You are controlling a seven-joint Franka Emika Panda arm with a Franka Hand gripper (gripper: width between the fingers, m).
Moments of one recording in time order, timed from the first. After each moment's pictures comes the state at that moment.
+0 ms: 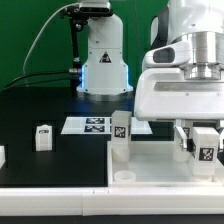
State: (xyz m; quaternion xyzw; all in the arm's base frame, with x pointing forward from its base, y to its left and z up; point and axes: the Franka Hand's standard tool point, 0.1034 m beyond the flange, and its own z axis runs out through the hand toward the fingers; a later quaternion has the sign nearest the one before) arm 0.622 0.114 0.065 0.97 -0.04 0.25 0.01
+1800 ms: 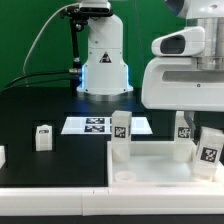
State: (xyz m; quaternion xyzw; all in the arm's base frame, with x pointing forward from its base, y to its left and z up) arm 0.630 0.121 0.085 0.99 -0.16 0.04 -0.01
